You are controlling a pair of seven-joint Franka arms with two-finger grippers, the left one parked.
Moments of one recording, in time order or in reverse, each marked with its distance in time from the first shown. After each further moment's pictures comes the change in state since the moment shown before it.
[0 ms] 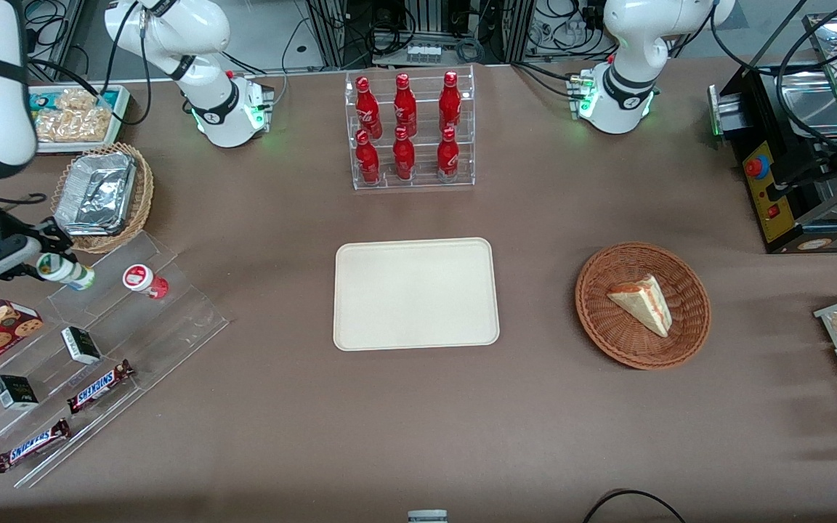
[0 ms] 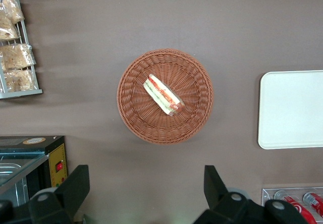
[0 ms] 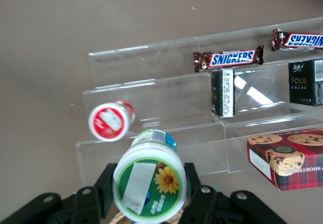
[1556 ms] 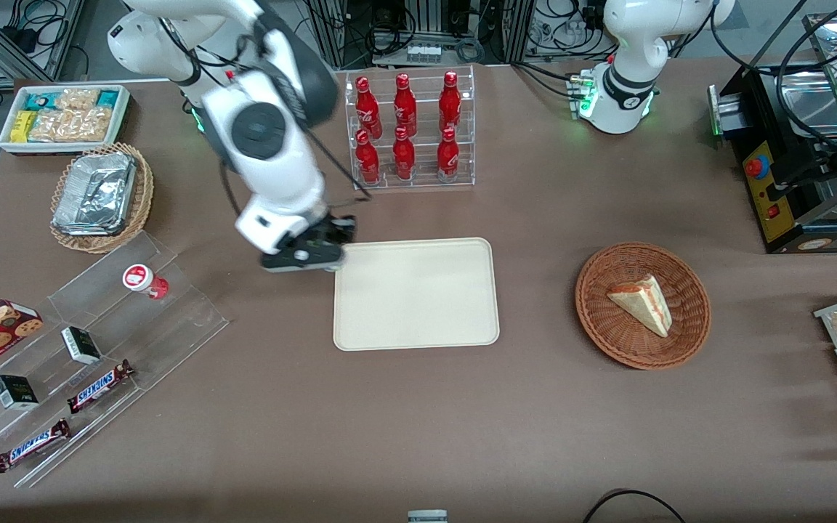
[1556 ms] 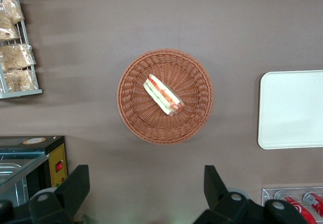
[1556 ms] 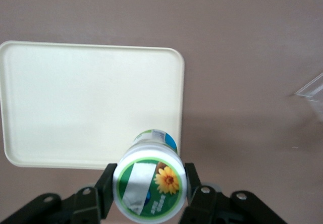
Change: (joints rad) arm 0.842 0.352 0.045 0.350 0.015 -0.043 1.439
